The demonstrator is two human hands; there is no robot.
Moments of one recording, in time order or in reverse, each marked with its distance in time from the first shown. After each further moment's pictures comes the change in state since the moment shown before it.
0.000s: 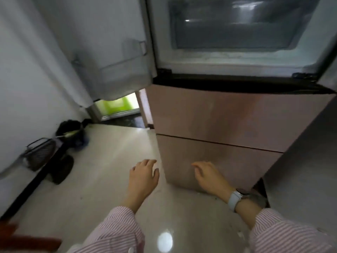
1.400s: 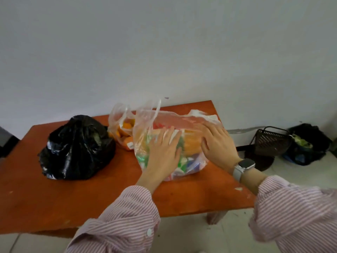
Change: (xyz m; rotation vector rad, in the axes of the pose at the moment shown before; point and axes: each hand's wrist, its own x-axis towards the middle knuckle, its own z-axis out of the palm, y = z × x) left_hand -0.325 -0.844 -0.318 0.283 0.363 -0.942; right_hand 0.080 -0.935 0.559 -0.010 -0.185 -1.408
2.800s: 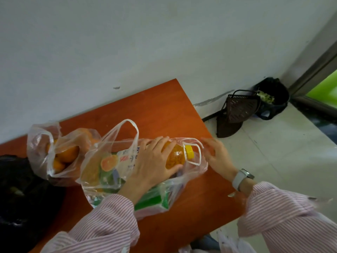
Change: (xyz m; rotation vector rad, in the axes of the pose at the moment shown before) left_hand 0.135 -0.012 0.098 0.074 -0.237 0.430; right_hand -0.005 0.118 0.118 0.505 -0.137 0.769
